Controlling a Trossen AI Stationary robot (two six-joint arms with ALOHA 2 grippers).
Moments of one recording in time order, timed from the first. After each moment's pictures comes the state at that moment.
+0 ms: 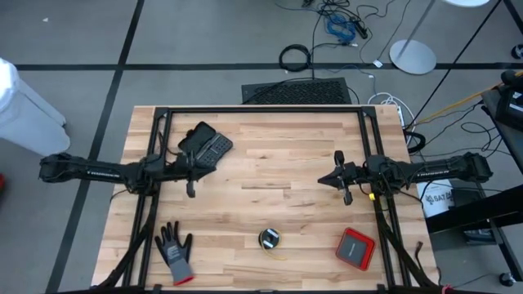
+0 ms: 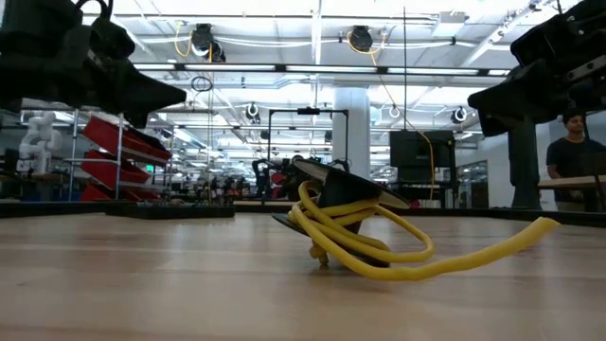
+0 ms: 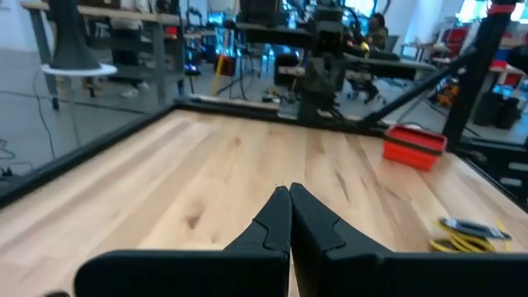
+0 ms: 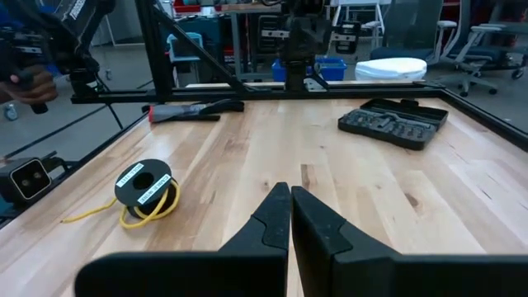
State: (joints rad) left arm 0.07 0.57 0.01 0.53 -0.04 -0.09; right arm -0.01 0.43 0.01 0.32 -0.10 0.04
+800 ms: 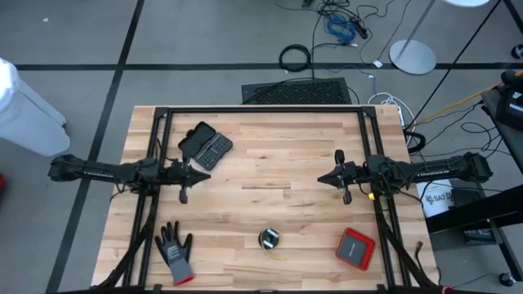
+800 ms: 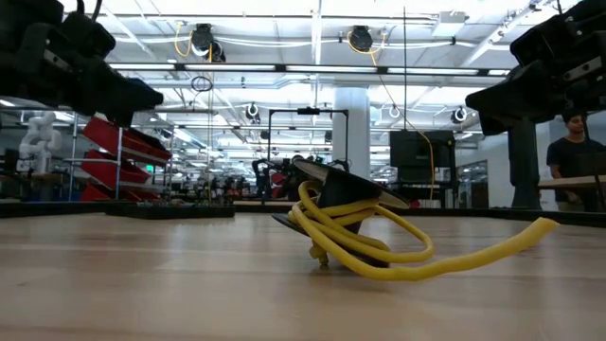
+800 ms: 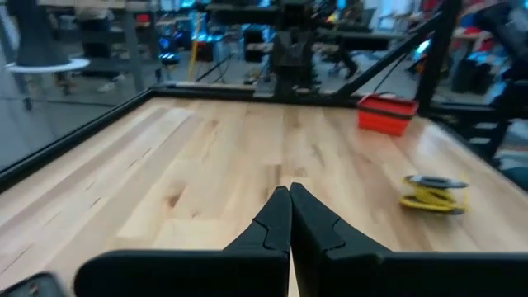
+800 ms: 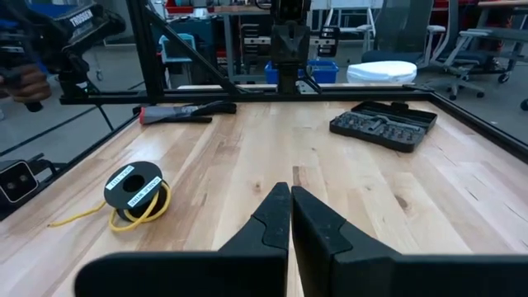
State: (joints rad) left arm -0.07 0.29 0.01 0.18 -0.10 -0.05; right arm -0.01 0.43 0.01 0.32 -0.08 0.03
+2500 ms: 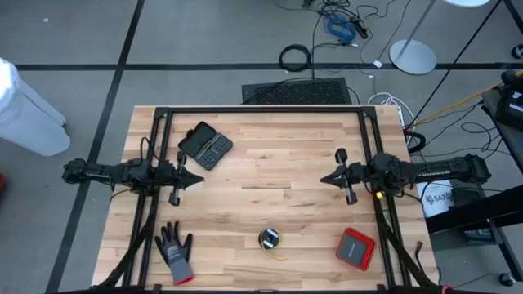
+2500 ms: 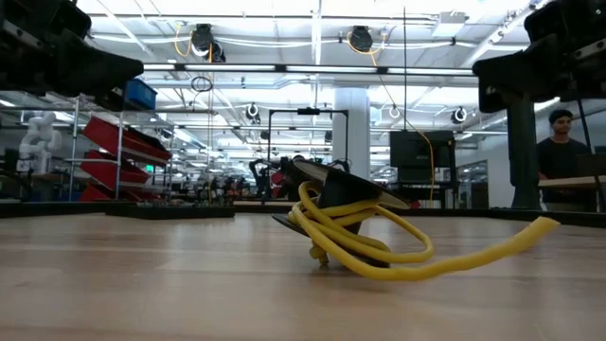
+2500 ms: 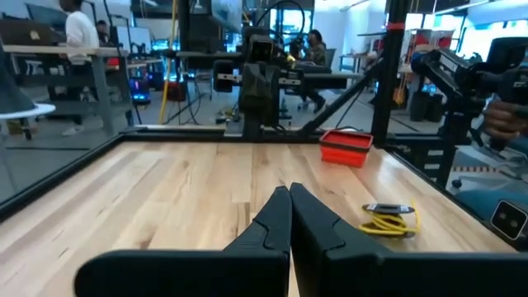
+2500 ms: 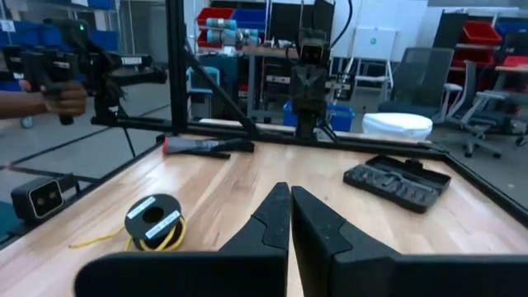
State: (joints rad) left arm -0.12 0.00 0.01 0.02 -0.05 -0.02; right arm -0.01 0.37 0.03 0.37 -0.15 -0.05
